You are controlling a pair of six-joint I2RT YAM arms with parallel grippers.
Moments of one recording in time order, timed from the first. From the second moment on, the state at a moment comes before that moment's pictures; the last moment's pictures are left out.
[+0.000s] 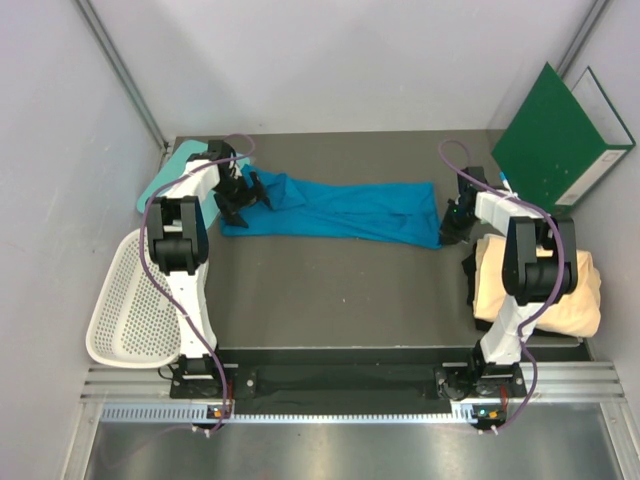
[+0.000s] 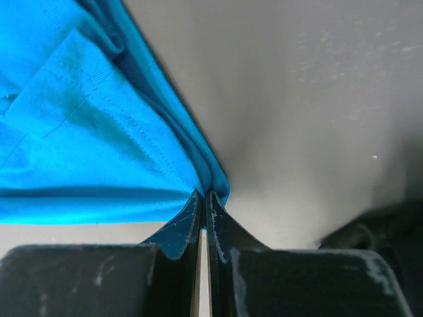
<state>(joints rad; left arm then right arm) 0.01 2.23 1.80 -0.88 0.31 -0.48 0.02 1.83 1.19 -0.60 -0.08 0.45</state>
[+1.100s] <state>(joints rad) 0.01 2.23 1.86 -0.80 0.31 -0.43 -0.02 1.81 1.25 -0.61 -0.01 0.46</state>
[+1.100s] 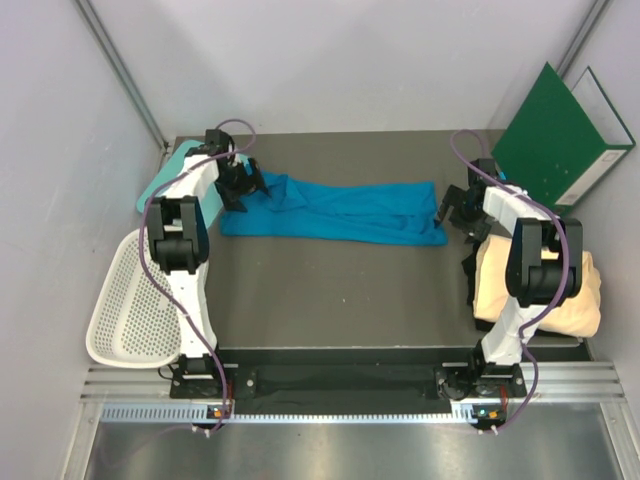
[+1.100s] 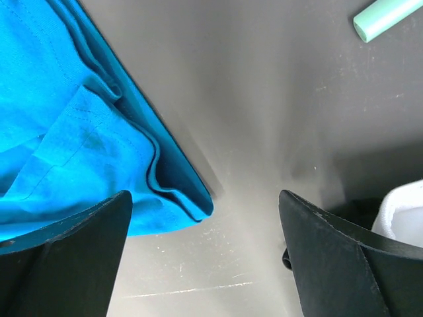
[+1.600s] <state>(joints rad) 0.00 2.32 1.94 -0.76 0.33 -0.44 -0.02 1.81 1.24 -0.61 -0.02 0.46</state>
